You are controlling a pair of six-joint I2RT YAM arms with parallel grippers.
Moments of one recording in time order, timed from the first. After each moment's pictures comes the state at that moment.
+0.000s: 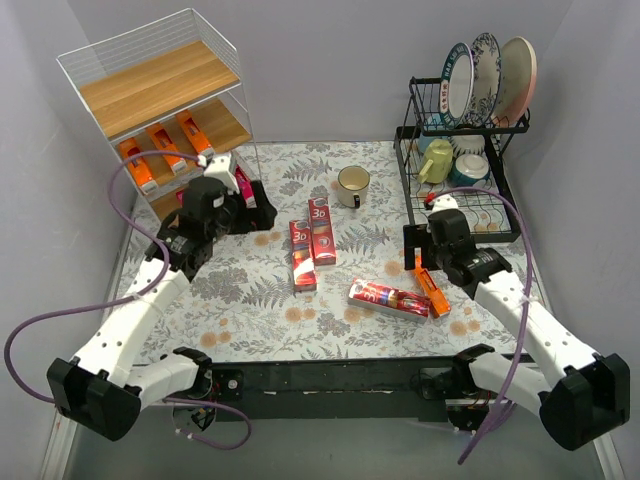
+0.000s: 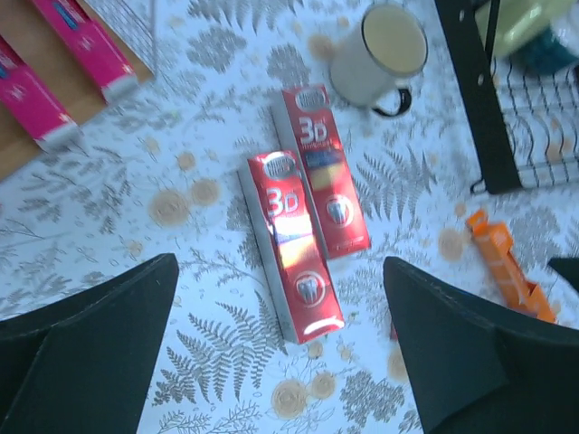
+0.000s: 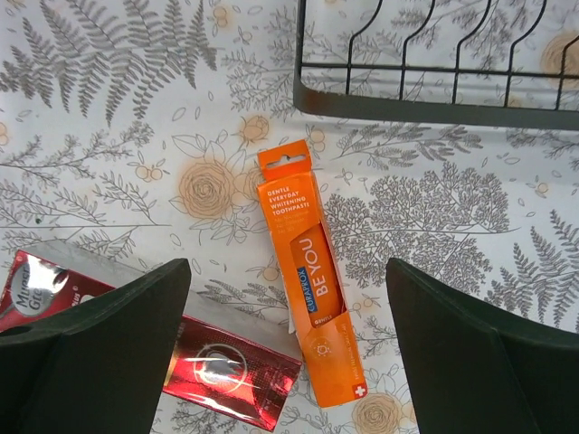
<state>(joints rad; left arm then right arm) -0.38 1.08 1.10 -0.46 -0.04 -0.40 0.45 1.00 0.78 -0.54 0.25 0.21</state>
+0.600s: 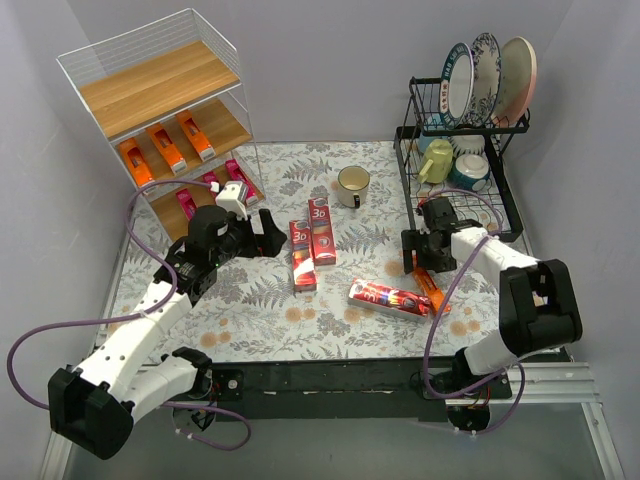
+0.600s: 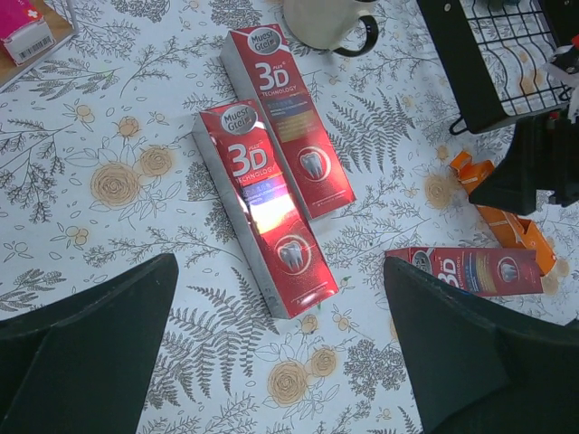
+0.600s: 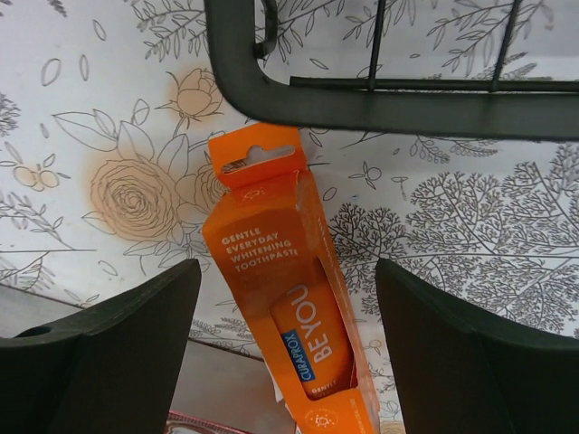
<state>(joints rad) -0.43 0.97 0.79 -0.26 0.10 -0.38 0.27 1.47 0.86 -0.55 0.02 0.19</state>
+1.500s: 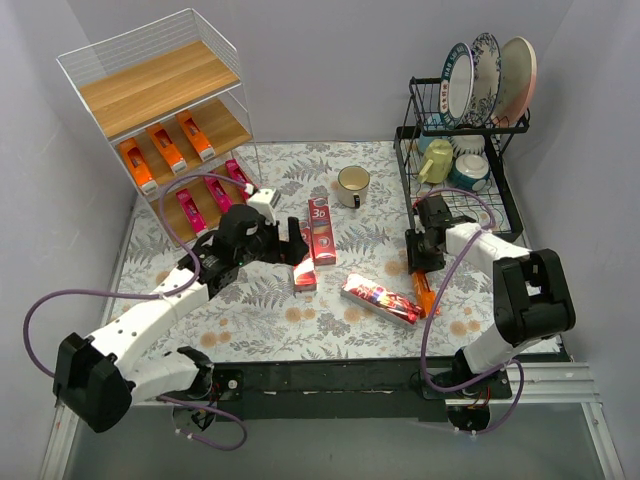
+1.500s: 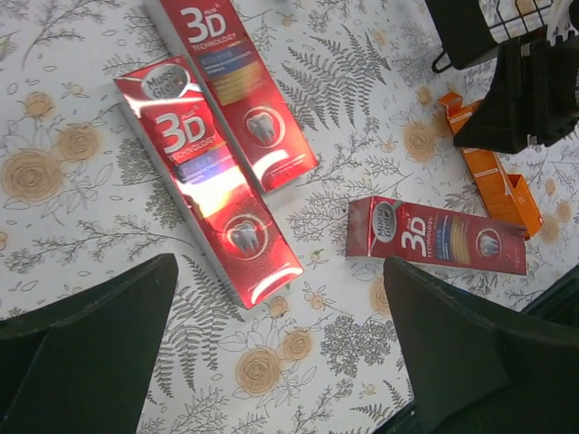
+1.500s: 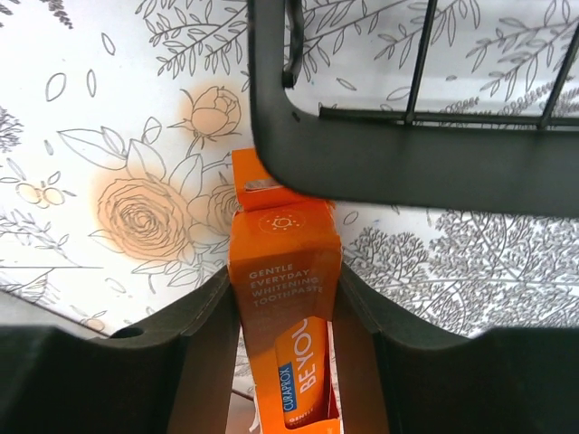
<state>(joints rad) -0.56 1.08 0.82 -0.25 0.09 -0.38 0.28 1.58 0.90 -0.54 0.00 0.18</state>
